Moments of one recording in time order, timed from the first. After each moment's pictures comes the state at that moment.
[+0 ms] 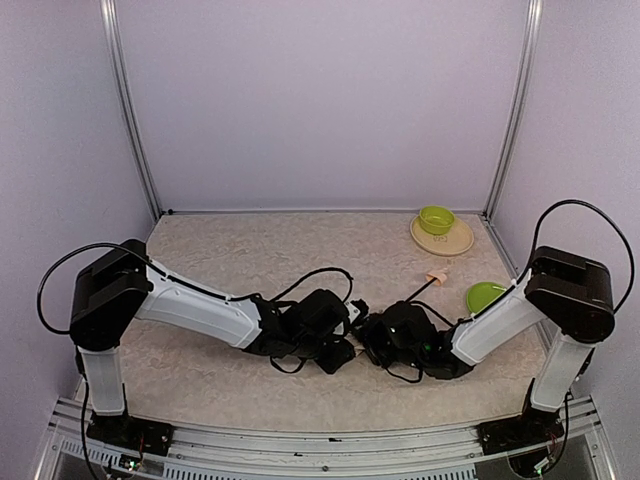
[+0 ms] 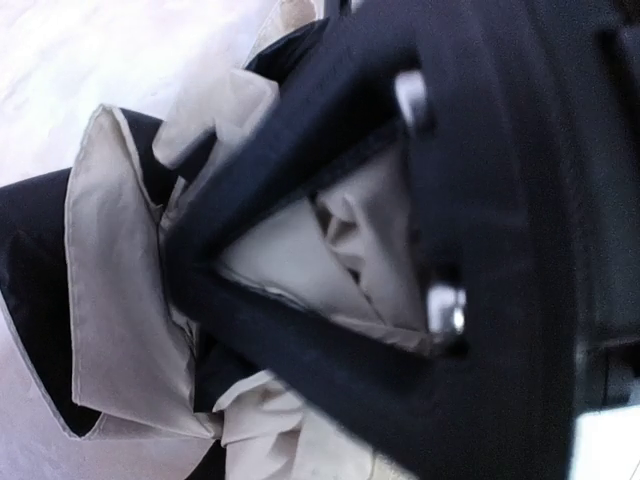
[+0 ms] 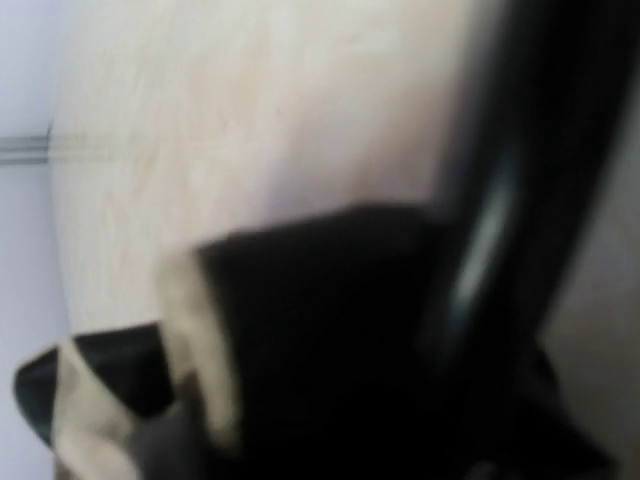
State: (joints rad) left arm -1.16 1.97 1.15 -0.04 -0.10 -0.24; right arm 1.02 1.78 0.58 0.65 0.27 1.54
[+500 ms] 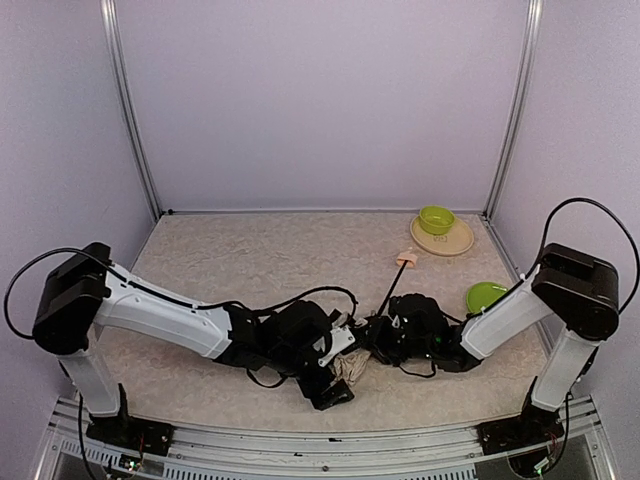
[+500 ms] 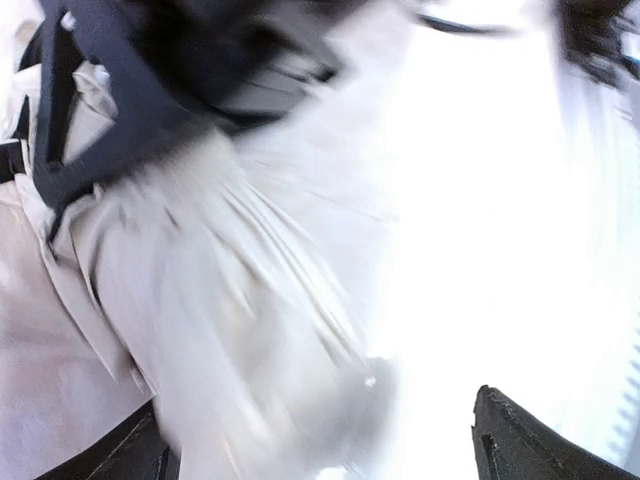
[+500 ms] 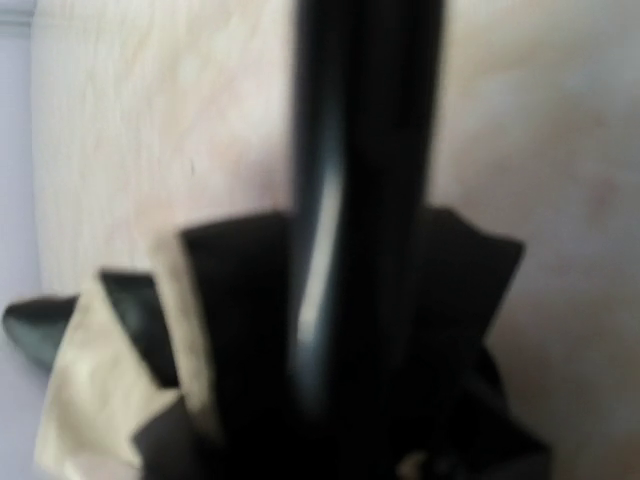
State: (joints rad) left arm -1.21 1.84 1.04 -0.08 0.08 -0.12; right arm 0.93 1.75 0.53 0.65 0.02 1.33
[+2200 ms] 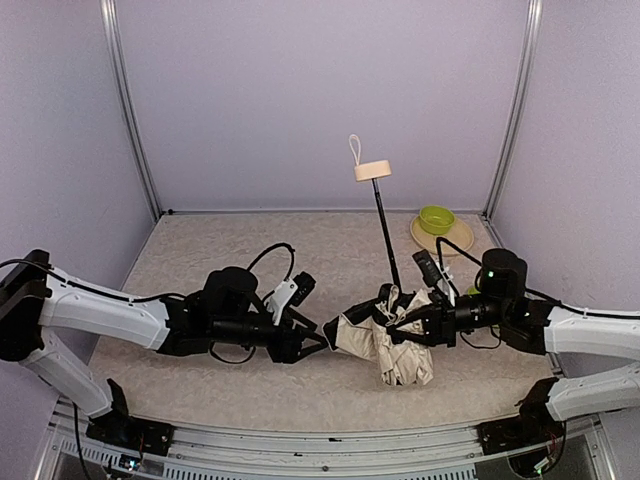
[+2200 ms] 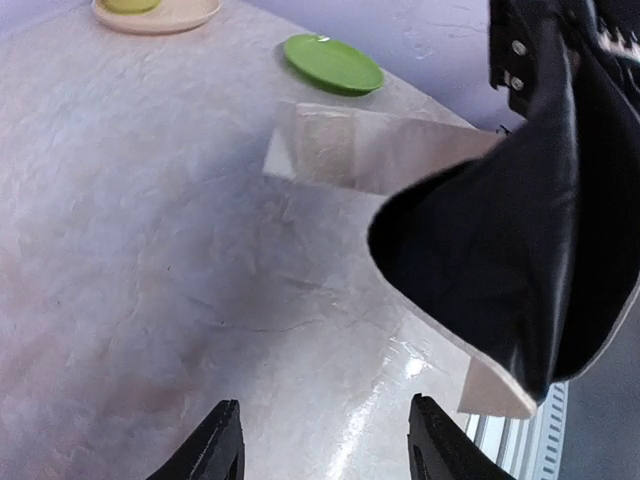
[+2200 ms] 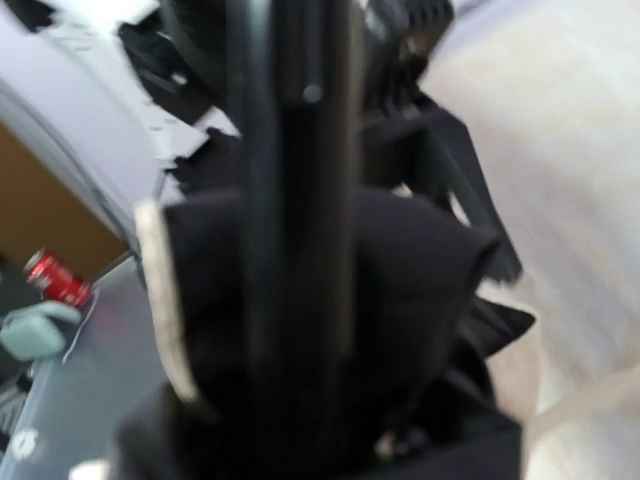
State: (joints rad) left arm -0.99 1.51 0.70 0.32 0.27 -0.26; right arm 0.70 1.09 0.43 0.43 -0.85 0.39
